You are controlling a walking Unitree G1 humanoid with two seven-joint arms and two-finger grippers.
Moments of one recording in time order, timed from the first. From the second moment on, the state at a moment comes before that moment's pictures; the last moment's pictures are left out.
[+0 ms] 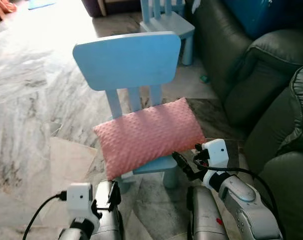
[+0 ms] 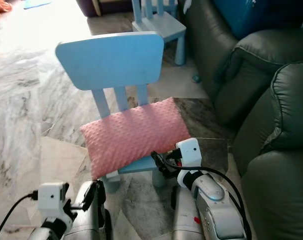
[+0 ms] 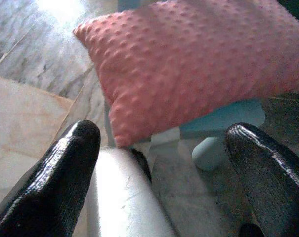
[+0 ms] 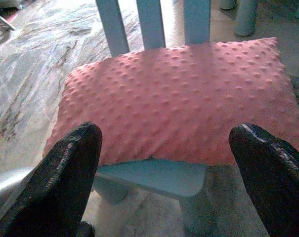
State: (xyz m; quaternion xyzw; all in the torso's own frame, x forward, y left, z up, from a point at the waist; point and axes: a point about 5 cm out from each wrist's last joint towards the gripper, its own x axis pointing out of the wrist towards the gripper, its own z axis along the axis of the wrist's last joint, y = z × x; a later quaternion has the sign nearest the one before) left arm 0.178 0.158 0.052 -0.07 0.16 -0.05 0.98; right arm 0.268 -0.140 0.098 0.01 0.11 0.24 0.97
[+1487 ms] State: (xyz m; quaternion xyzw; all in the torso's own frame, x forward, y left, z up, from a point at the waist) left arm 0.188 0.177 0.068 -0.05 0.11 0.02 0.99; right arm 0.277 -0.137 0.105 0.00 0.10 0.24 0.97
